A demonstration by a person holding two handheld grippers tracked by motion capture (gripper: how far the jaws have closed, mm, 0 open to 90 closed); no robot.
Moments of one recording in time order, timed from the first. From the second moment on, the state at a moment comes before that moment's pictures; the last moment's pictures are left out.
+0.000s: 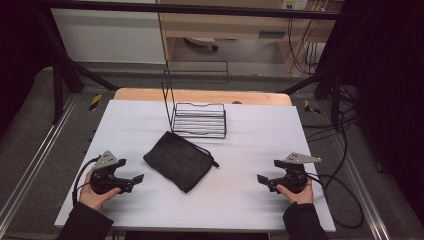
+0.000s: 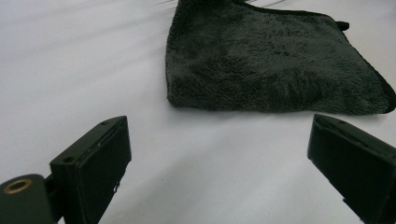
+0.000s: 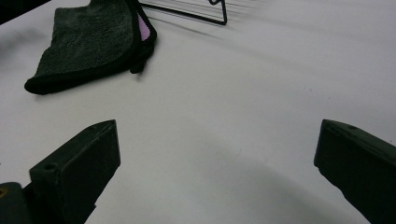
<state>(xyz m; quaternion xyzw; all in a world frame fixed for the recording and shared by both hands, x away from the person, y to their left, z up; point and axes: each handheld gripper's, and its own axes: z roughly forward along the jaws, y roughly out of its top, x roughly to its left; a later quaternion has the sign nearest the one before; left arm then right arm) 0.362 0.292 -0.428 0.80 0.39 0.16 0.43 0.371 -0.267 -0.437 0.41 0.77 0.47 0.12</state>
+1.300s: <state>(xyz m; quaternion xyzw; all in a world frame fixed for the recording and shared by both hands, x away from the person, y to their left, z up) 0.350 0.190 -0.419 0.83 0.36 0.13 0.40 0.371 -0.263 -0.436 0.41 0.78 0.46 0.12</state>
